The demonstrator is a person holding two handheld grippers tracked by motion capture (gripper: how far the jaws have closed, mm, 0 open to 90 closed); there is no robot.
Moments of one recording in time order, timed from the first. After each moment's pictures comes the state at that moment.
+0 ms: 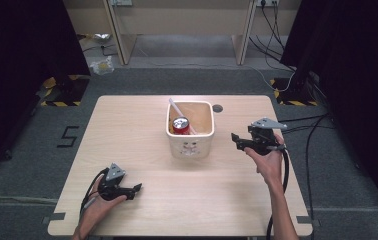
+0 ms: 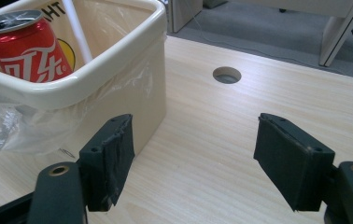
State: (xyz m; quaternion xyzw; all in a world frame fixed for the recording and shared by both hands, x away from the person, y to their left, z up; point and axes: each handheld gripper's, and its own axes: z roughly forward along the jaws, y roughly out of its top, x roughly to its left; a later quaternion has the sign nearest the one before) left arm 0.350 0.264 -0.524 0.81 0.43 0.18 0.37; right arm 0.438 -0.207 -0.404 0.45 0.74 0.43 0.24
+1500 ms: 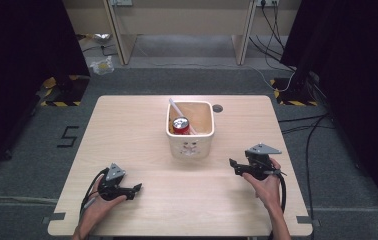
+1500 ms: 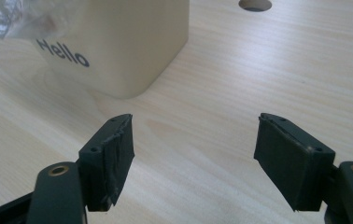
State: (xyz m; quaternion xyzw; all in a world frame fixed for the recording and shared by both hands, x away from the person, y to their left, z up) left arm 0.350 0.264 -0.524 0.81 0.43 0.18 0.37; right arm 0.396 -0.208 -0.468 0.46 0.77 0.40 0.20
